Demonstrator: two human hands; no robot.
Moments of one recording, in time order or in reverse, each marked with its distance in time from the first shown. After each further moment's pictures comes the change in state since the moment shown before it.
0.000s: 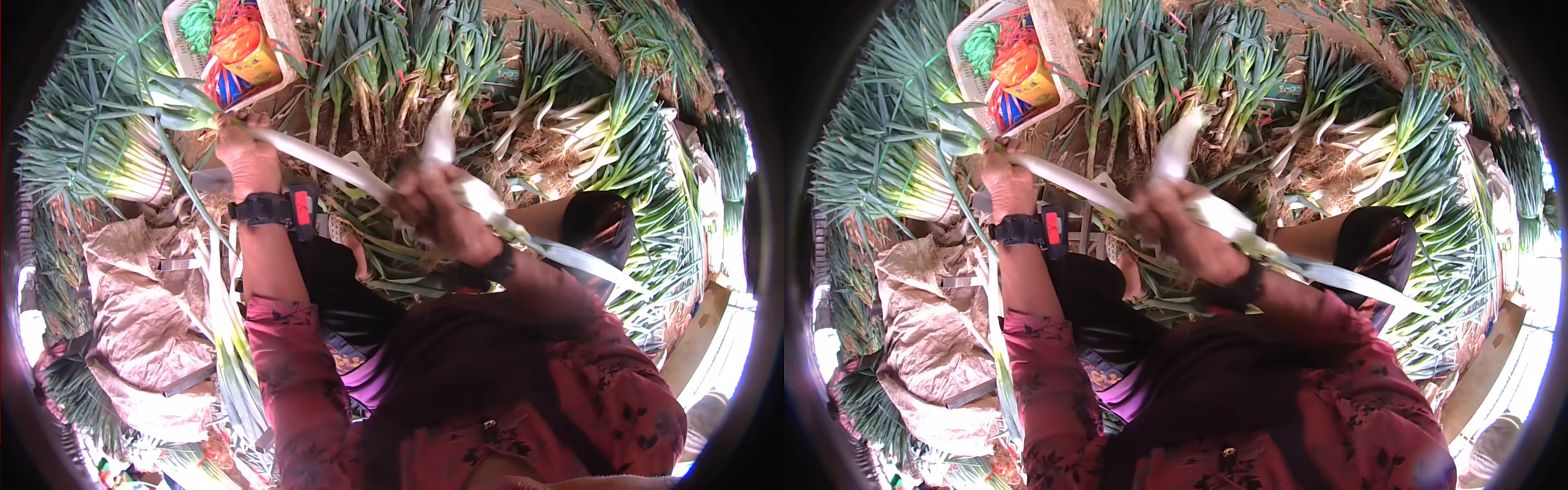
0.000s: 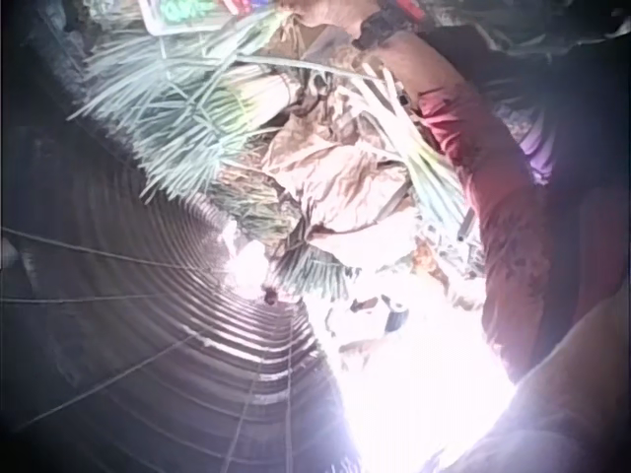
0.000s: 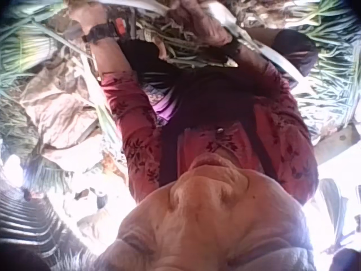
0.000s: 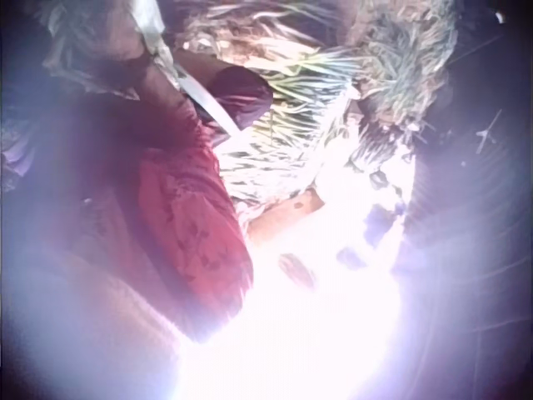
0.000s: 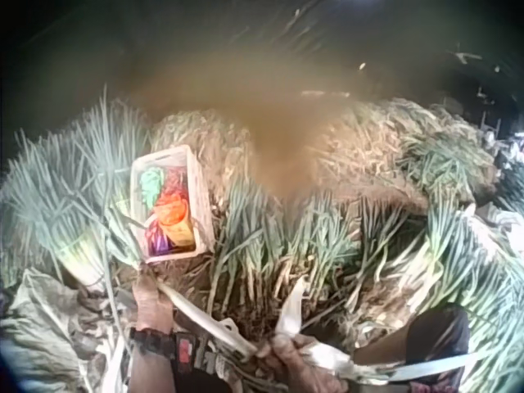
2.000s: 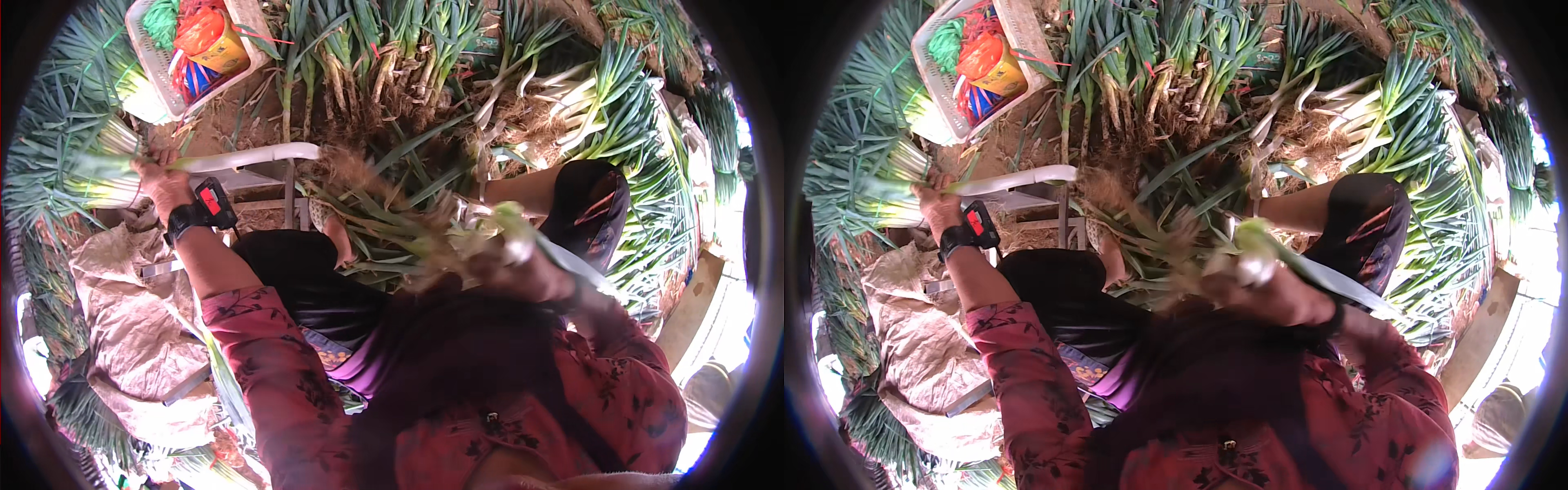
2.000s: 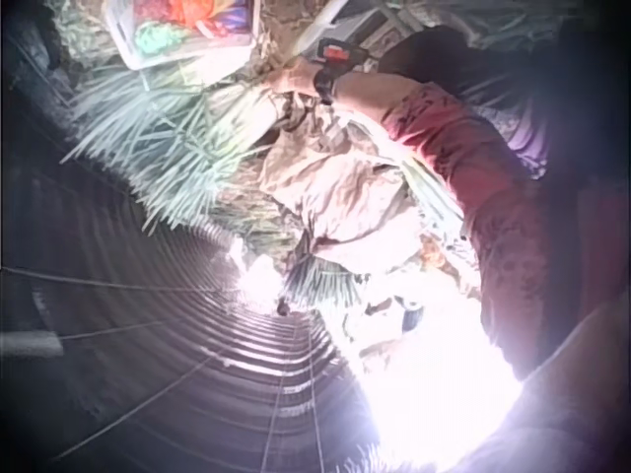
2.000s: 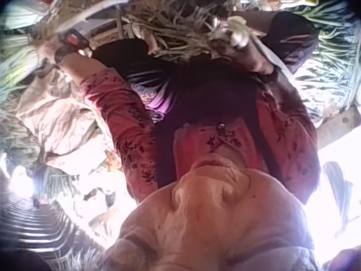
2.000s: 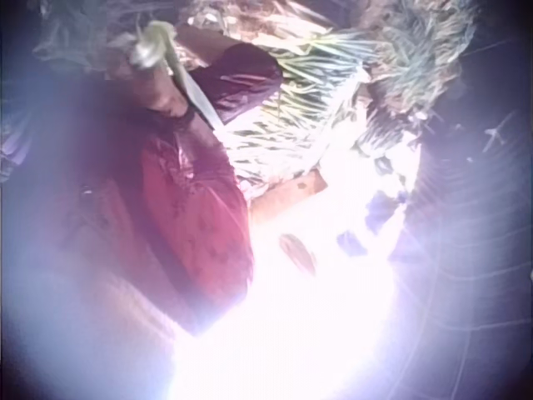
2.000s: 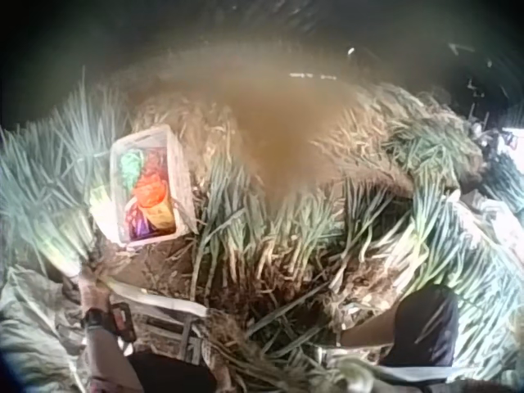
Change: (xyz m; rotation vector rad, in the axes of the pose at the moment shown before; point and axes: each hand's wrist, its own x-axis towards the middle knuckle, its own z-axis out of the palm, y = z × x) left_hand 0.066 0.086 -0.085 0.168 0.024 0.026; right_hand -0.113 -0.052 -0.045 -1.574 -0.512 -0.073
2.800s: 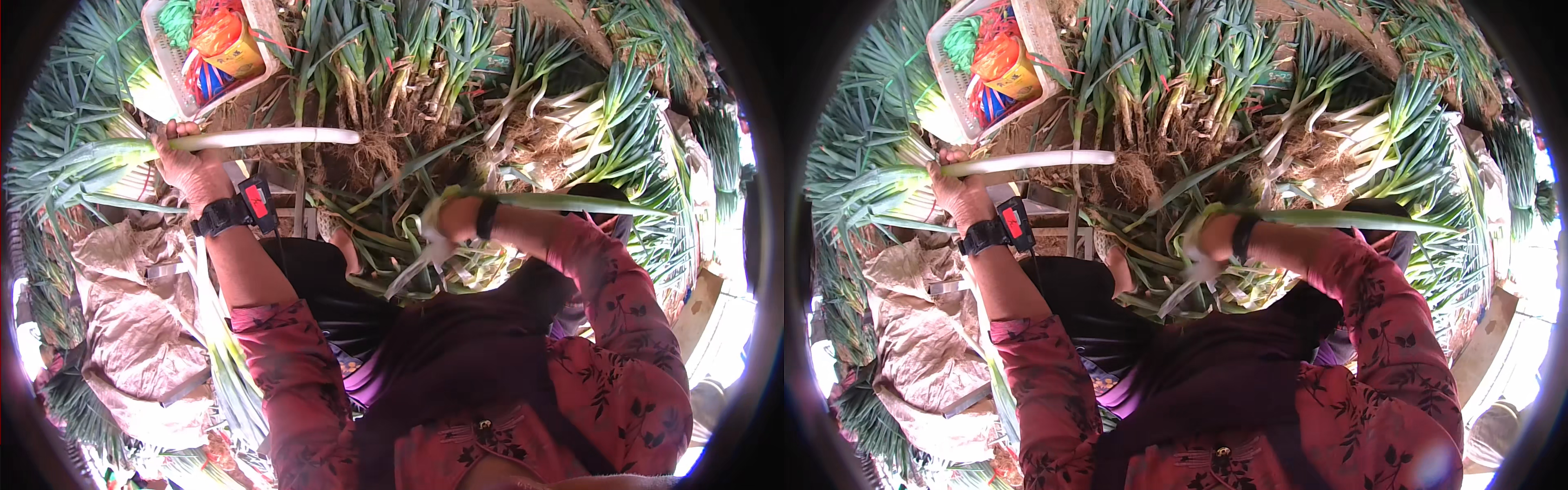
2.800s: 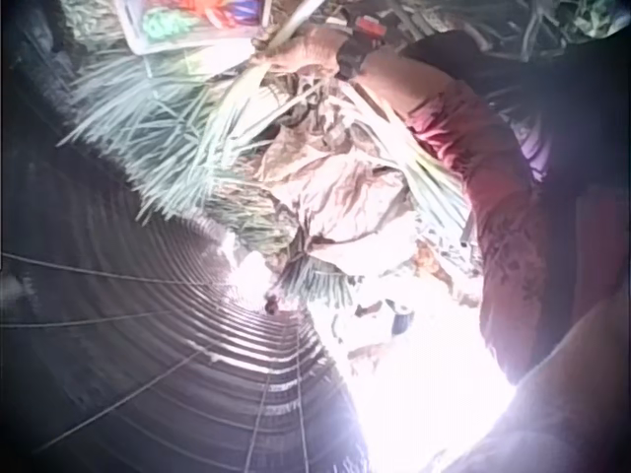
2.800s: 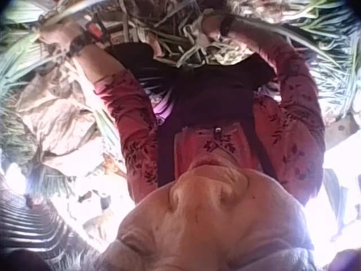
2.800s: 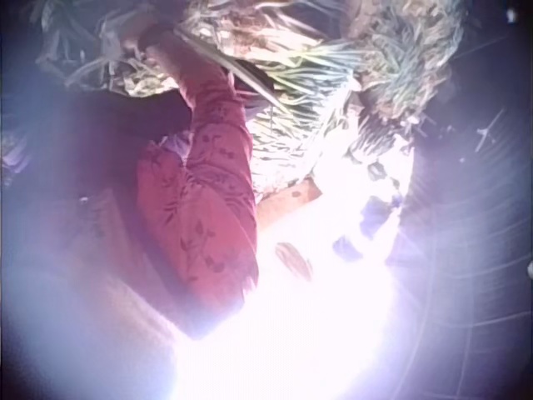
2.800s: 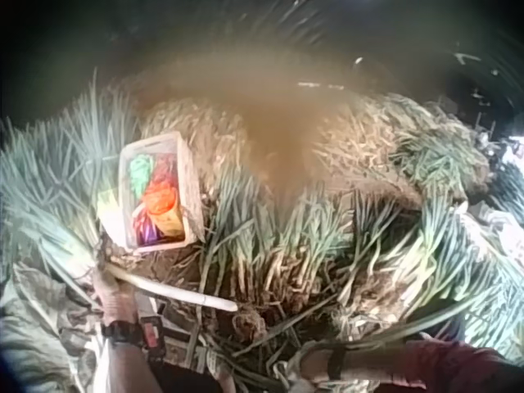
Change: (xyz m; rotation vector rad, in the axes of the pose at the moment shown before) left_hand -0.039 -0.041 0.074 -0.240 0.043 0.257; right_hand 0.104 0.097 0.056 0.050 -0.829 0.243
